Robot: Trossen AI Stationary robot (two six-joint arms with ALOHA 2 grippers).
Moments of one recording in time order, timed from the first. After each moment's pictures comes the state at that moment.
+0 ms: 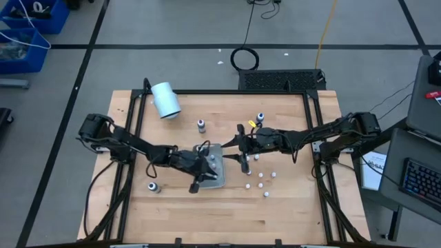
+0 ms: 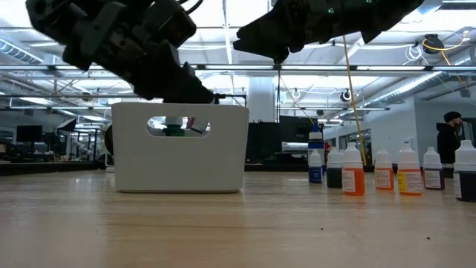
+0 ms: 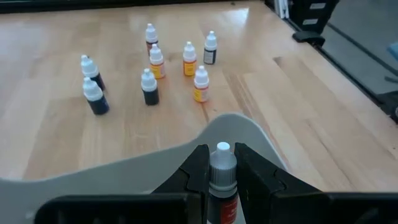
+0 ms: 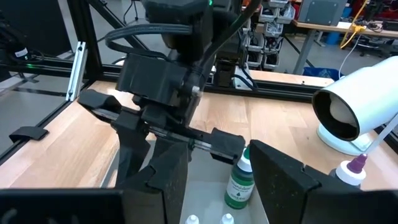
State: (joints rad) left arm -0.21 1.62 0.66 0.50 0.07 -0.02; right arm 0.05 1.50 0.81 0.46 -0.02 -0.06
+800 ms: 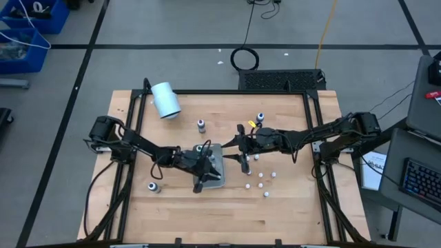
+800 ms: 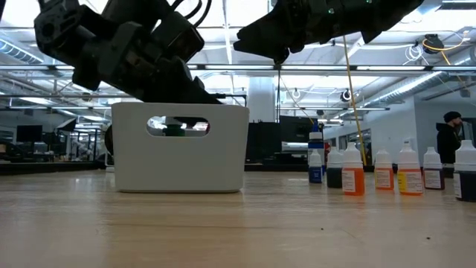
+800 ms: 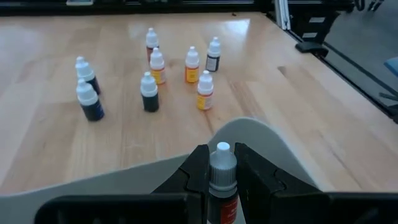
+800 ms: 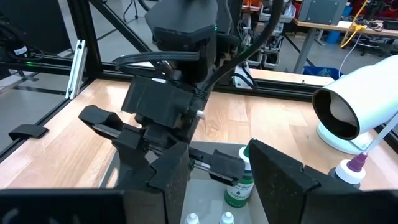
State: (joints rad) left arm -0.19 1.74 0.64 0.71 0.11 -0.04; right arm 0.05 1.50 0.81 0.45 -0.02 -0.07
